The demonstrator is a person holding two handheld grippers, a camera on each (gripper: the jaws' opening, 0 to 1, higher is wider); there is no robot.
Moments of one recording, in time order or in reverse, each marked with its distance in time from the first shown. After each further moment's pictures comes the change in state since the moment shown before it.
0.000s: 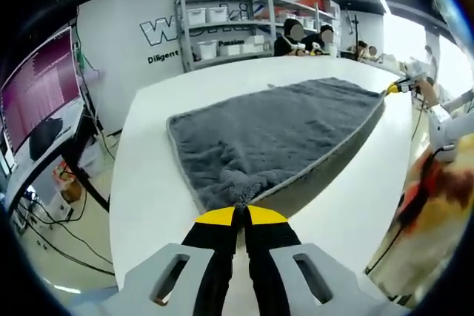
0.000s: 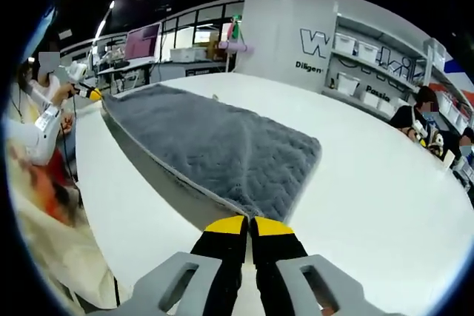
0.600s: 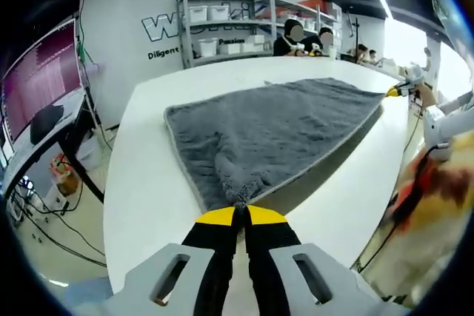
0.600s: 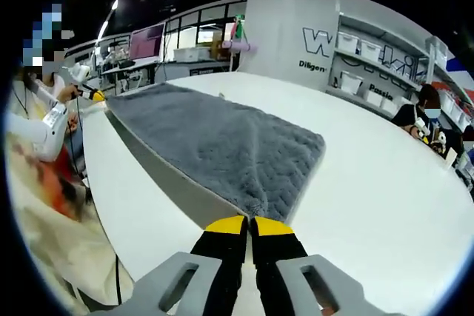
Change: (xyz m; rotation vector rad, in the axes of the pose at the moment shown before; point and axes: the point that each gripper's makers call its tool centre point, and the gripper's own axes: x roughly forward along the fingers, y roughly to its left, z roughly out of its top) left arm -0.008 -0.011 -0.014 -0.029 0.011 -0.017; right arm -0.017 0.001 -0.009 0.004 0.005 0.025
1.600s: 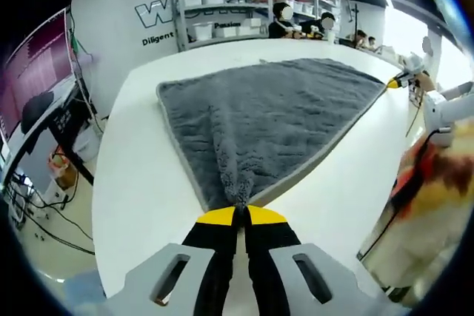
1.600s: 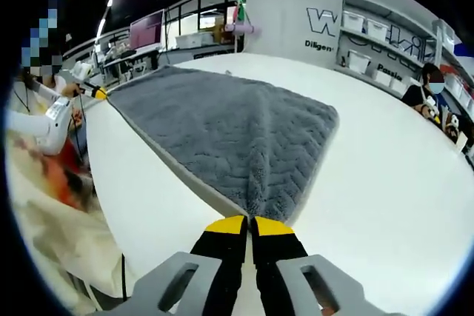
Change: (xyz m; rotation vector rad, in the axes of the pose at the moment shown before) left arm 0.003 -0.006 -0.030 0.008 0.097 -0.018; right arm 0.011 0.017 -0.034 0.043 0.100 0.065
